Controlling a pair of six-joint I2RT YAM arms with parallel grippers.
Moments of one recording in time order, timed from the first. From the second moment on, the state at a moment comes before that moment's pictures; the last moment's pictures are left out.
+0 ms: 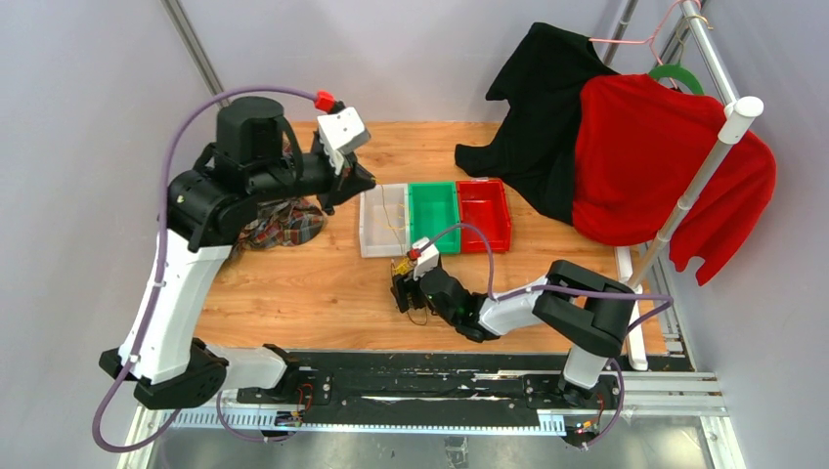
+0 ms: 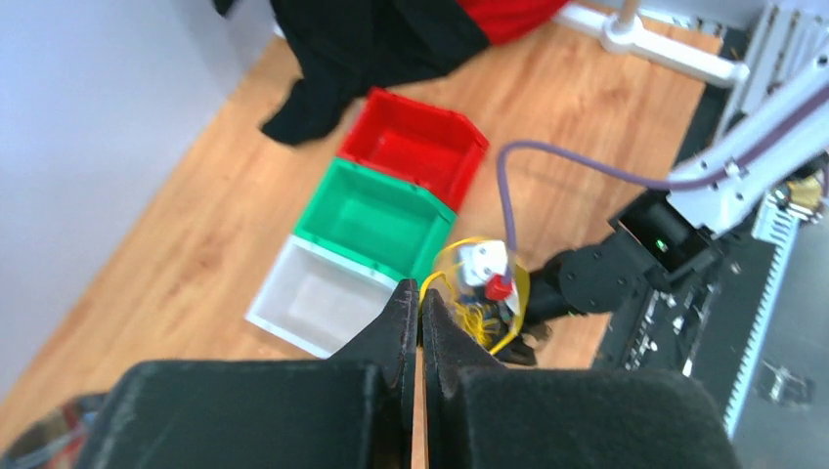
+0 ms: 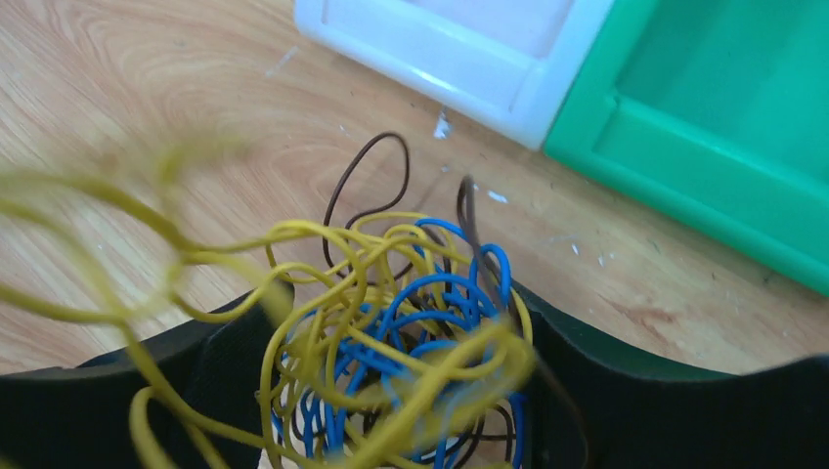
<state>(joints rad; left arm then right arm) -0.55 1.27 1.91 -1.06 0.48 0.32 1.11 1.74 0.63 0.70 0.36 0.30</state>
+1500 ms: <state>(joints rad) -0.55 1.34 2.39 -0.11 -0.22 0.67 1.11 1.58 0.40 0.68 0.38 0.38</state>
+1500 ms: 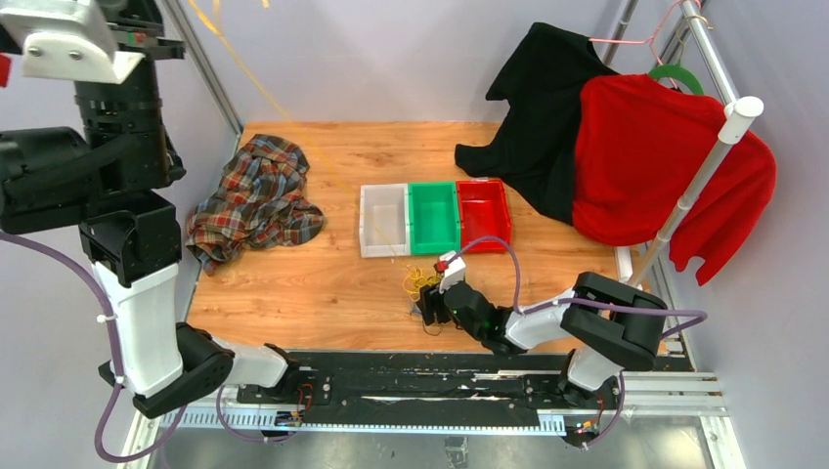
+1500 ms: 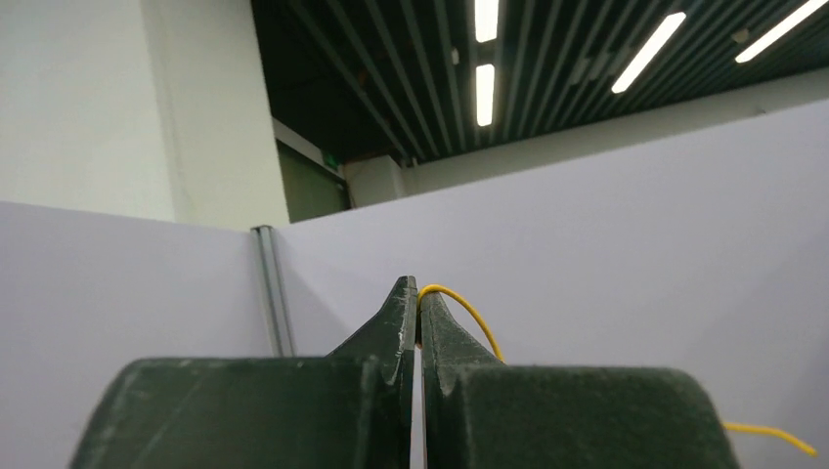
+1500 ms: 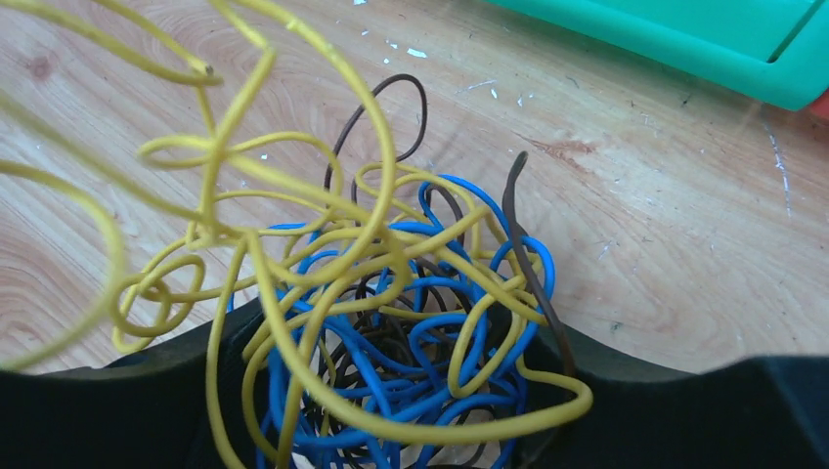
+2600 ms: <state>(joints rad) -0.55 0.93 1.24 -0.46 -0.21 0.65 1.11 1.33 0.50 0.44 0.34 0.34</state>
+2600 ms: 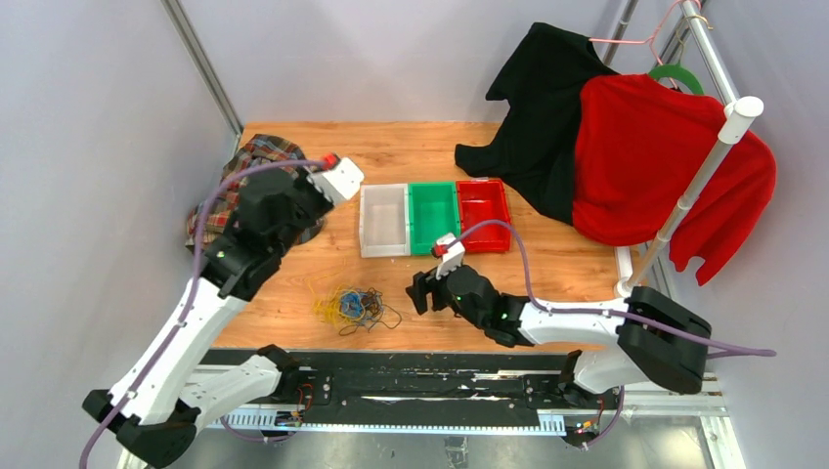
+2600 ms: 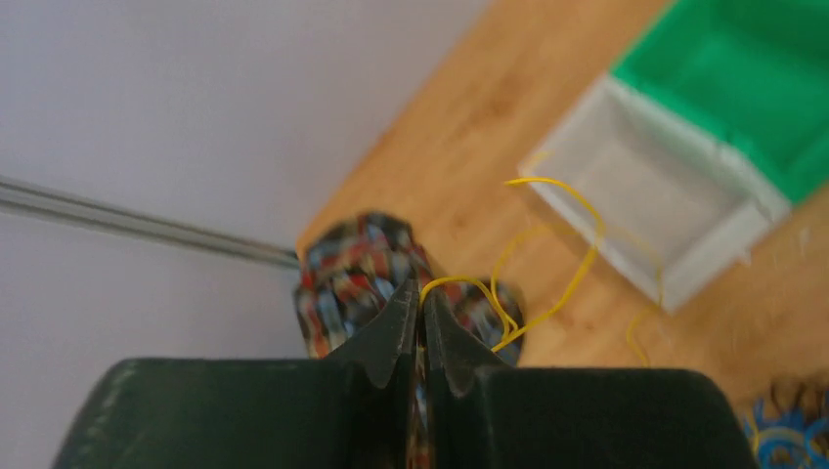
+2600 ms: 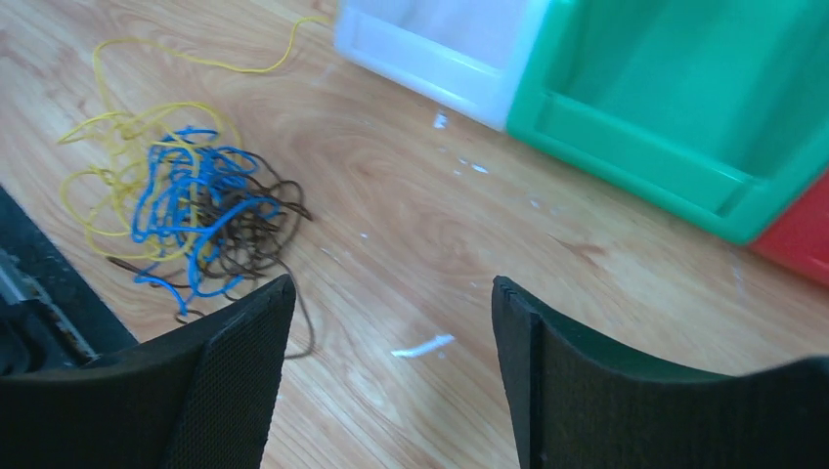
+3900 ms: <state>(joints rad) -0.39 1.22 0.82 -0.95 0.37 1.08 1.01 1.30 0.52 0.24 0.22 0.35</state>
